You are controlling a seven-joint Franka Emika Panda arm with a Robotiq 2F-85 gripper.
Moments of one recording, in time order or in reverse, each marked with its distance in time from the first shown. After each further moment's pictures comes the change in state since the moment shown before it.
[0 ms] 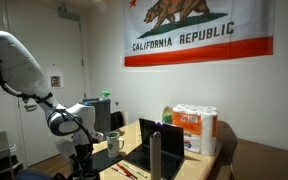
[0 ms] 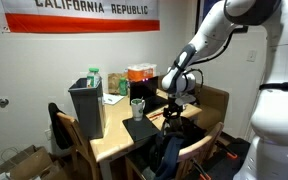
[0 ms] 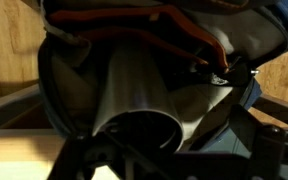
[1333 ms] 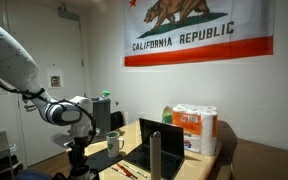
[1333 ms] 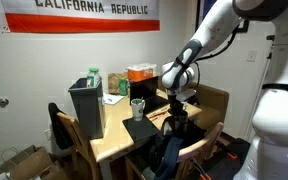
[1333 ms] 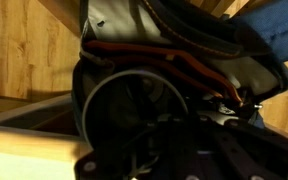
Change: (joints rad) arm 0.031 -0.080 -0.005 0.015 -0.220 -0.200 0.124
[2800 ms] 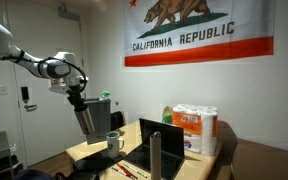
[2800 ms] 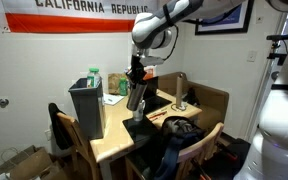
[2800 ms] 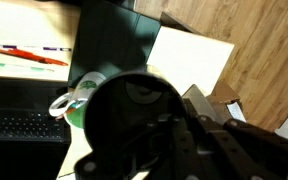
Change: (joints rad) arm 0.169 -0.177 0.182 0.348 0.207 -0.108 0.095
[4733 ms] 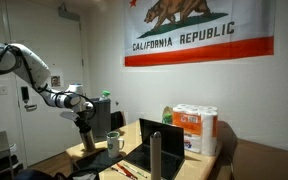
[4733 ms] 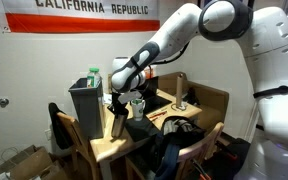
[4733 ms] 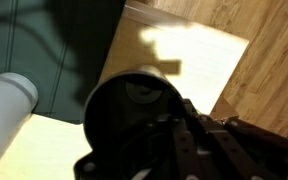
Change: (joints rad) arm 0.122 0.512 0.001 0.204 -0.100 0.266 0.098
